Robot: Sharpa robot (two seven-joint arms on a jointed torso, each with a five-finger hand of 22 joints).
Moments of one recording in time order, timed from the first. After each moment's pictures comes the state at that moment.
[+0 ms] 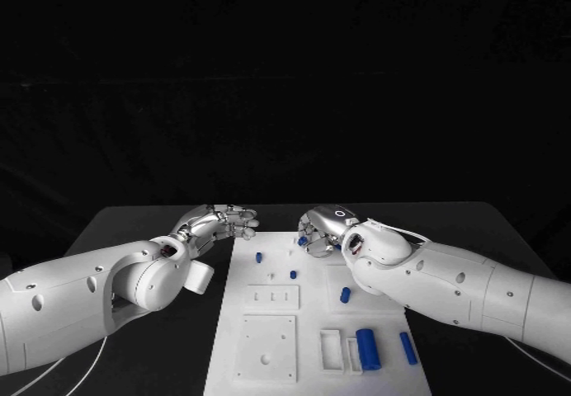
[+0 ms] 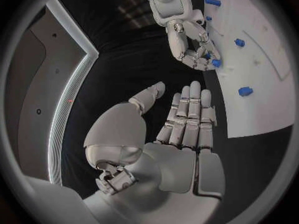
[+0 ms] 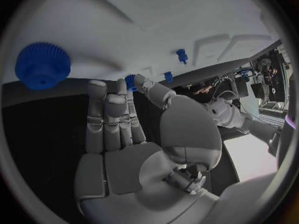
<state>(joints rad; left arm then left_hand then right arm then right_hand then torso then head) 1.39 -0.81 -0.14 1.43 -0.06 -0.19 0.33 1.02 -0.02 0.54 -0.28 0.19 0.69 0.19 0.46 0.32 1.07 0.16 0.09 0.14 0.92 0.12 0.48 0.47 0.05 0.62 0.02 0.57 1.22 1.31 -0.52 -0.04 1.19 -1.68 -0.38 -0.16 1.09 -0.12 0.84 -0.28 0.07 1.00 0.11 0.40 0.44 1.32 0.04 0.12 0.32 1.34 -0.05 1.14 0.77 0.23 1.32 0.00 0.66 1.31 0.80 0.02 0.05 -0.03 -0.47</state>
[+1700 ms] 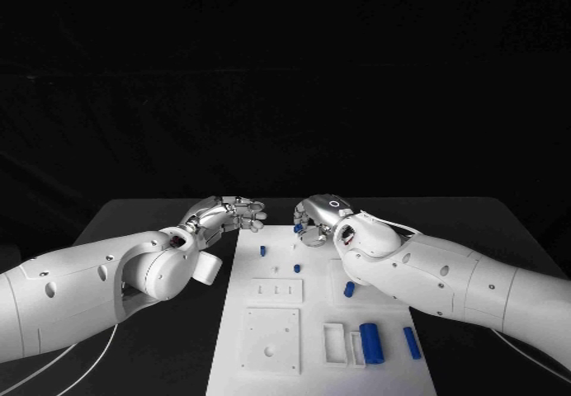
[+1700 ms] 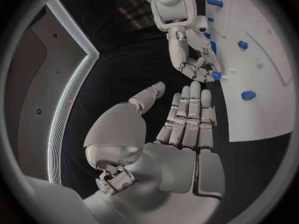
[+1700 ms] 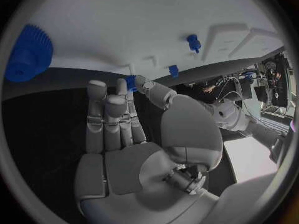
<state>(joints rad) 1.40 -0.80 -0.14 1.44 -0.06 -0.20 0.33 1.02 -0.02 0.54 -0.28 0.19 0.69 0.19 0.46 0.33 1.07 0.16 0.09 0.14 0.92 0.12 0.48 0.48 0.05 0.62 0.02 0.57 1.22 1.31 -0.43 -0.03 1.12 -1.71 -0.42 -0.19 1.08 -0.14 0.88 -0.25 0.06 1.00 0.12 0.39 0.45 1.32 0.03 0.11 0.36 1.34 -0.06 1.15 0.76 0.23 1.32 0.00 0.66 1.31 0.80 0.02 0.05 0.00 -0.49</state>
